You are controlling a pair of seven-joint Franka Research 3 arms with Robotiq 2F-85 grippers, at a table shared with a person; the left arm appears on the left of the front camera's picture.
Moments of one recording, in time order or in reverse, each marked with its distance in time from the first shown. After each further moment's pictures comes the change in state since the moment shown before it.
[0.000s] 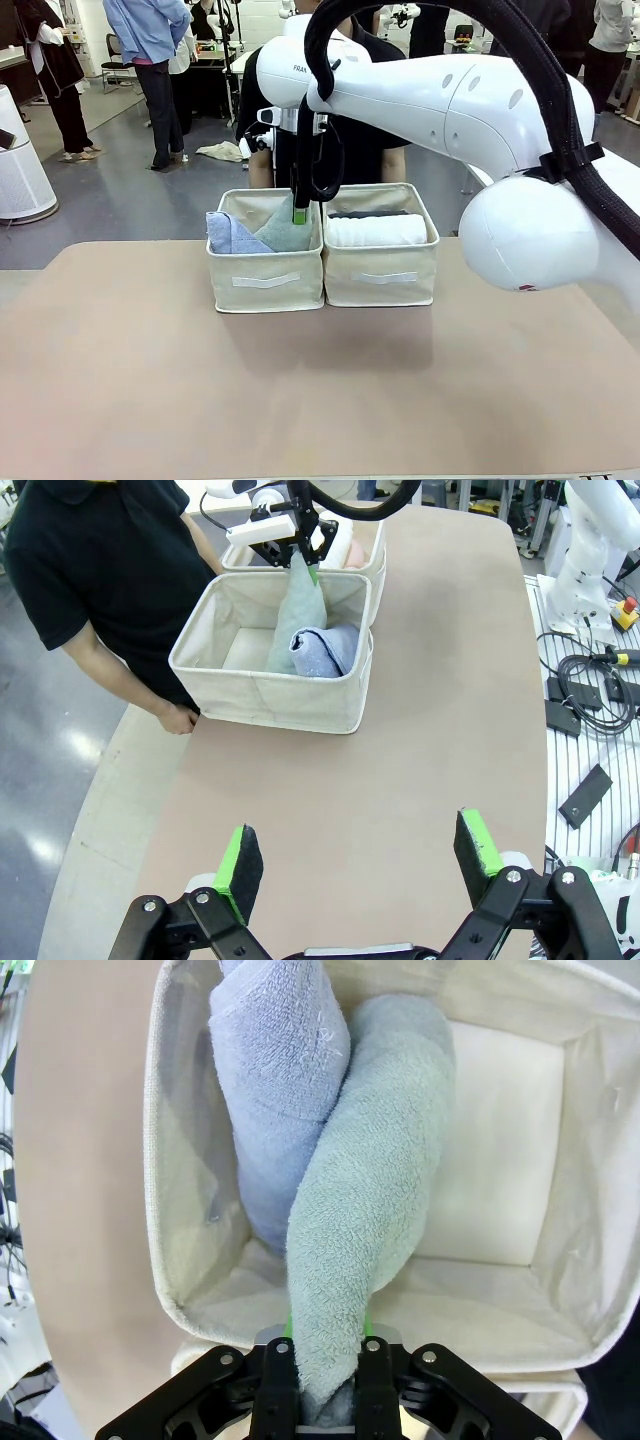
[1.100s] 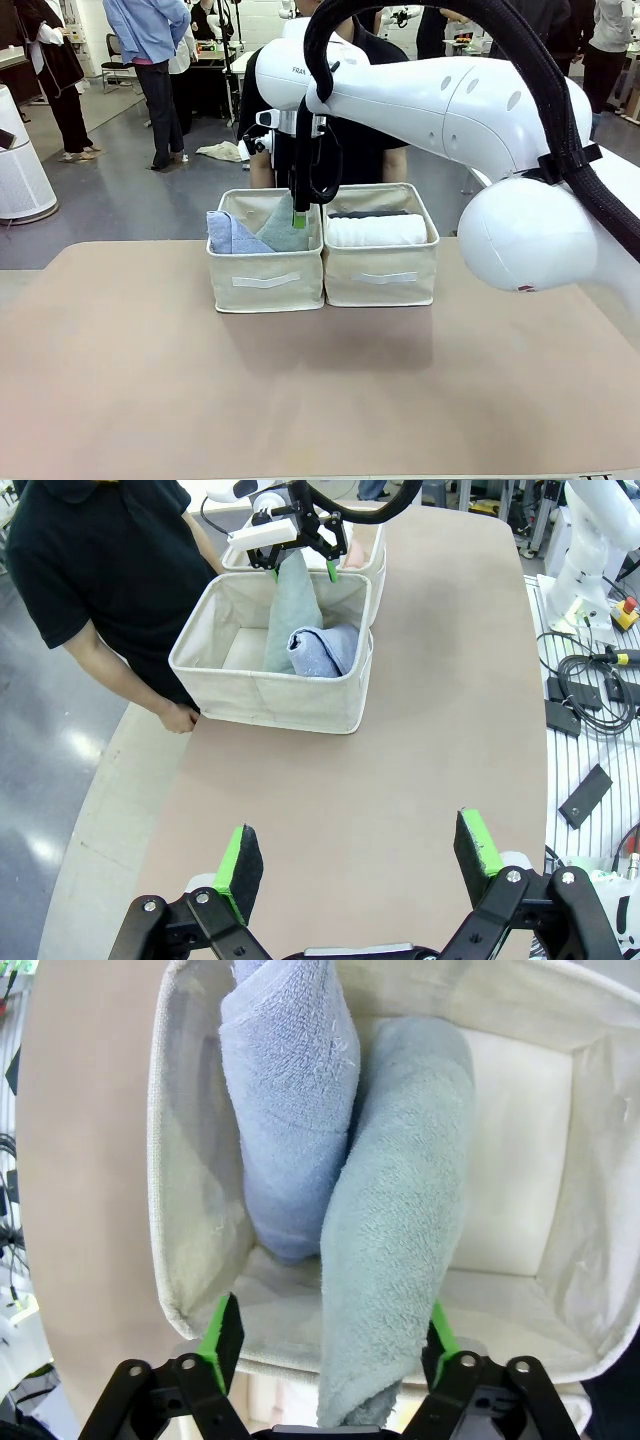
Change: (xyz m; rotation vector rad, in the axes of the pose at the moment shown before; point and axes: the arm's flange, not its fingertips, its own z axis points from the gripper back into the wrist) left arm 0.000 0.000 0.000 0.000 0.000 0.000; right arm 0.003 0.001 -0.005 0.014 -0.007 0.005
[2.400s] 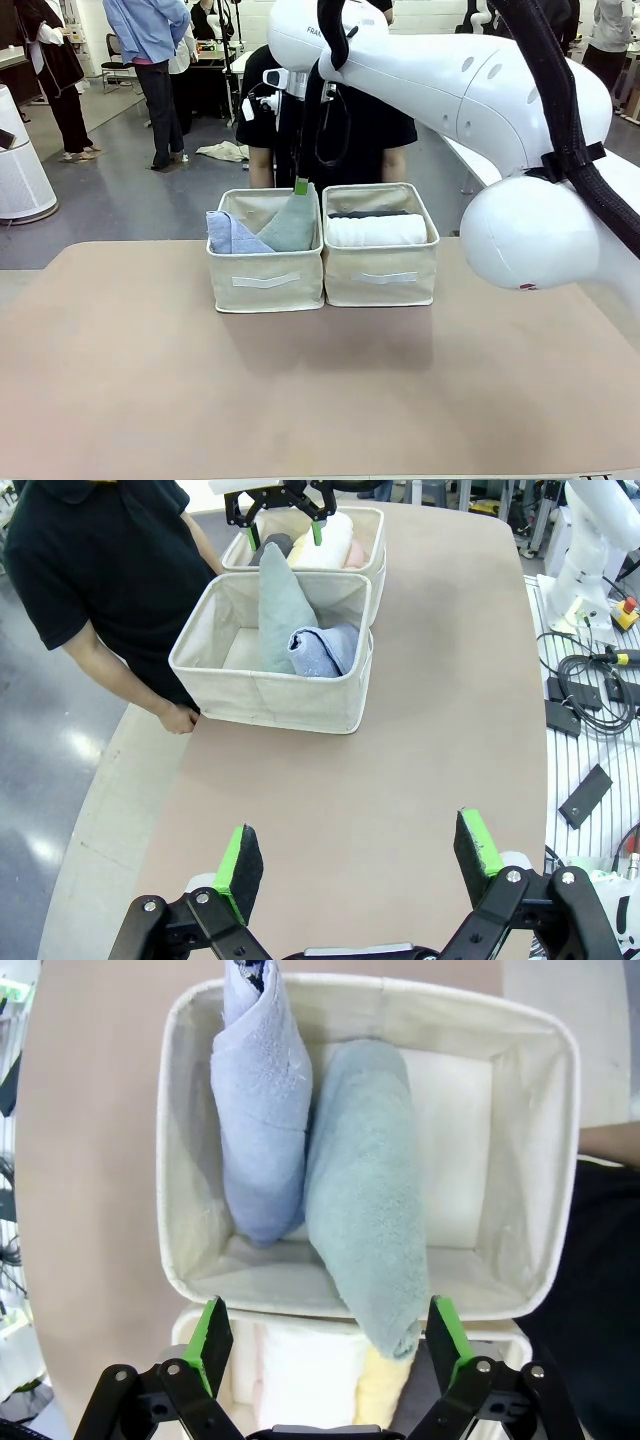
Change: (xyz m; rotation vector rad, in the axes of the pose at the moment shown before) left arm 0.000 0.000 0.000 0.000 0.000 0.000; right arm -0.011 0.002 0.065 -0.103 -0.066 -0.015
